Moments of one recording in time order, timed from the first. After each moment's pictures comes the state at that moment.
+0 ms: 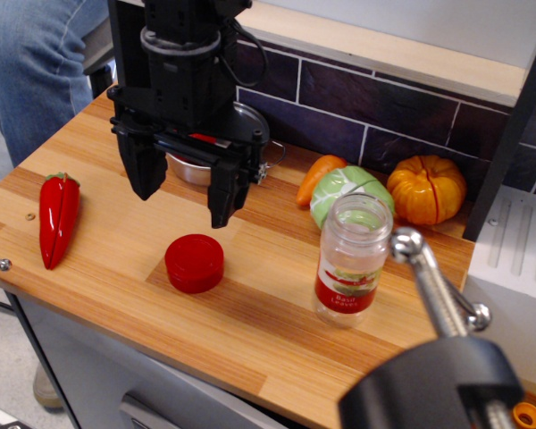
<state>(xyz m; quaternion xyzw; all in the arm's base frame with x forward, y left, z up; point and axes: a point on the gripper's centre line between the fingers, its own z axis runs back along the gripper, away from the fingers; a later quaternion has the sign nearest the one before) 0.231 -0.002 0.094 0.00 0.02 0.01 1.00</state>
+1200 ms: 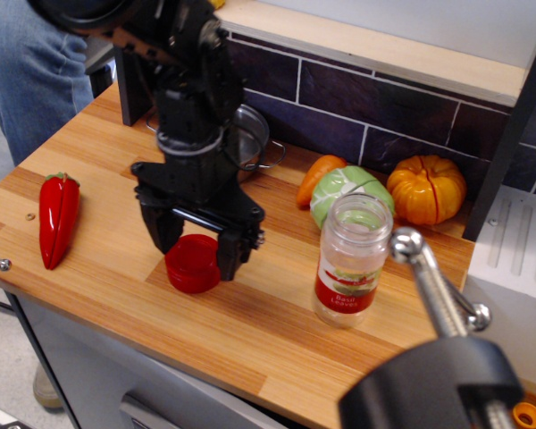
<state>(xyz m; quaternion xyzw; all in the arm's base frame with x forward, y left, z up) 0.243 0.006 0.024 -0.01 -0.02 0.00 1.00</state>
